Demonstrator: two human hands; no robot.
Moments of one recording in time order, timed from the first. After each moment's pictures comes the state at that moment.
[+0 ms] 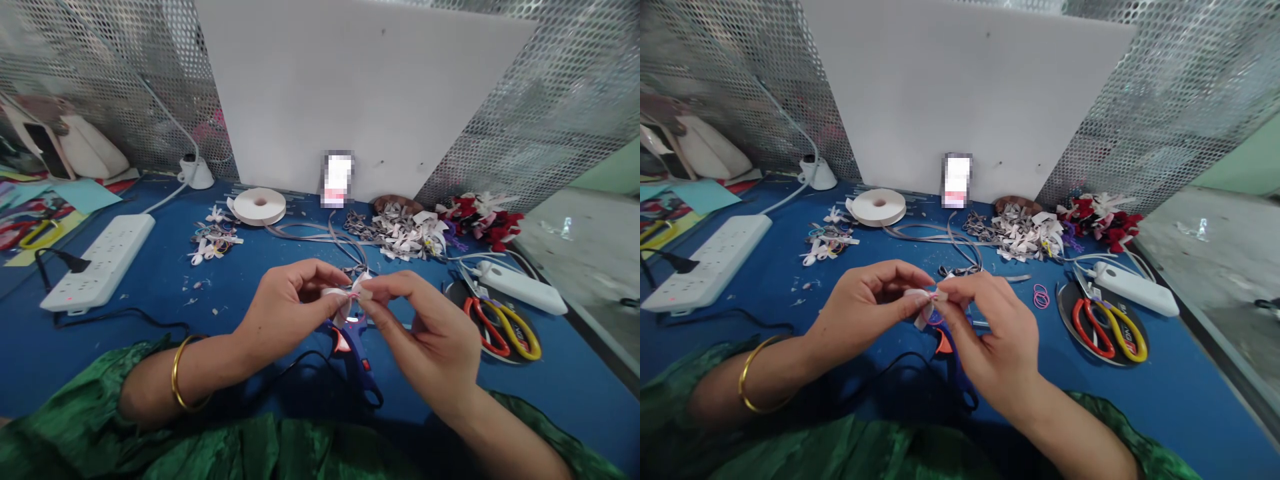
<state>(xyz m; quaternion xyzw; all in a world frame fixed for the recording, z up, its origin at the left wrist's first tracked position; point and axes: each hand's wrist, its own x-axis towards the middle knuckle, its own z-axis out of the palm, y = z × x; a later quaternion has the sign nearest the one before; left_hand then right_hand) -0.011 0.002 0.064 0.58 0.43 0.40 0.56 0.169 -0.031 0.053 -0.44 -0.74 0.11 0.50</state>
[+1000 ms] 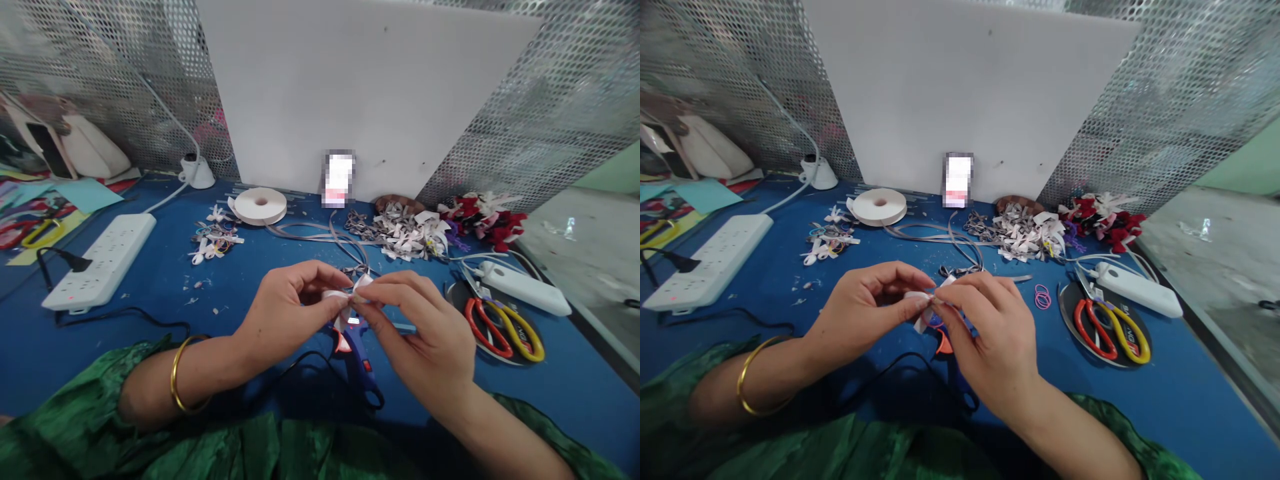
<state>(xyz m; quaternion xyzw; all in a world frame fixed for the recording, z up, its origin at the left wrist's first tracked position) -0.011 0.002 0.063 0.59 0.43 0.40 0.56 0.168 -0.028 0.053 -0.43 -0.78 0.03 0.45</state>
